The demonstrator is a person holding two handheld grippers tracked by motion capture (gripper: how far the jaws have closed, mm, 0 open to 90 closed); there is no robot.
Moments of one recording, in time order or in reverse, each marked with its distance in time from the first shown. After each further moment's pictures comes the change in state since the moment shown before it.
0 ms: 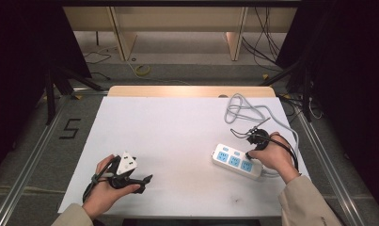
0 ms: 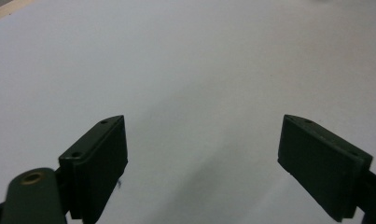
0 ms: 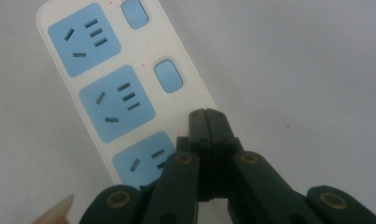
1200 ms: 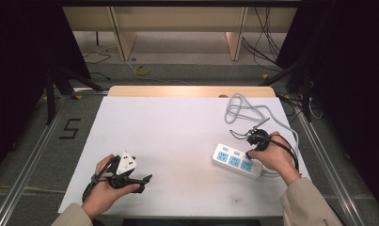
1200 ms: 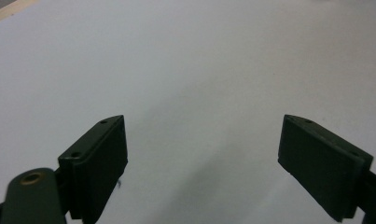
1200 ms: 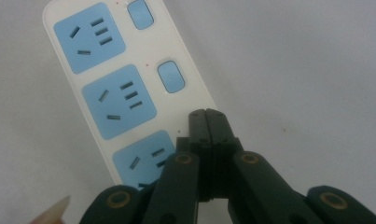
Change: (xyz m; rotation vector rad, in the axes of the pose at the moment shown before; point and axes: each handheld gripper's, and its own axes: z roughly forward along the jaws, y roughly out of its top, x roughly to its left) left arm 0.001 0.000 0.000 0.003 0.003 0.006; right arm 0.003 -0.001 -0.003 -0.015 -0.016 -0.040
